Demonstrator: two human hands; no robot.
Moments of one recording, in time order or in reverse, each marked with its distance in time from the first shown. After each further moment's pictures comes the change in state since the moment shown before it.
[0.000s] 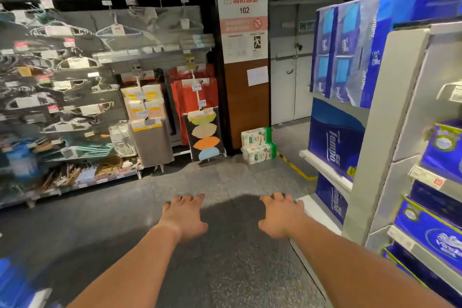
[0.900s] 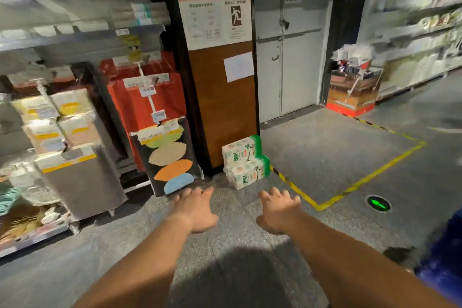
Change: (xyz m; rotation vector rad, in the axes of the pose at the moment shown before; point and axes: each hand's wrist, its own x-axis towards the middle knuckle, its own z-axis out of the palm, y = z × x) left_hand 0.810 0.002 -0.060 0.007 -0.077 0.147; right_hand 0.752 0.109 -0.133 0.018 -0.015 0.159
